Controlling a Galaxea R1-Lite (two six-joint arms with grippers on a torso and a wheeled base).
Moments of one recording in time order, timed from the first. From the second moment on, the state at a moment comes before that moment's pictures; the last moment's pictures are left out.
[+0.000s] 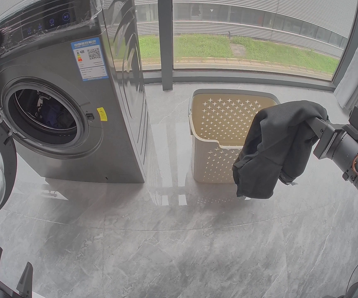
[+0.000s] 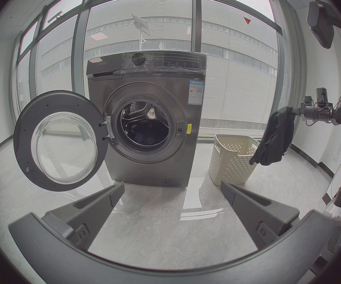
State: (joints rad) left arm -0.01 0.02 -0.02 0.00 0.00 -0.05; right arm 0.53 1.35 -0.55 -0.98 -0.21 0.11
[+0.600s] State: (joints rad) left arm -0.01 0.02 -0.02 0.00 0.00 -0.05; right arm 0.57 1.37 -0.56 -0.98 -0.21 0.18
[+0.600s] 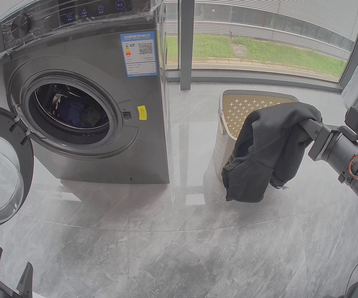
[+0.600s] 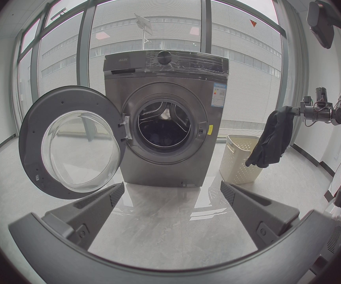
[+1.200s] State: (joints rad) left arm -0.01 0.02 -0.02 0.00 0.00 -0.05; right arm 0.59 1.38 -0.56 -0.98 -0.19 0.18
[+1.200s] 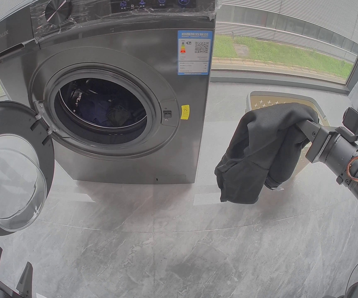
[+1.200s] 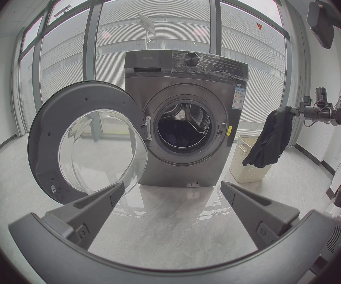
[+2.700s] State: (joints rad) left arm -0.01 0.02 -0.02 0.00 0.00 -0.05; right arm 0.60 1.40 -0.55 -0.99 -0.19 0.20
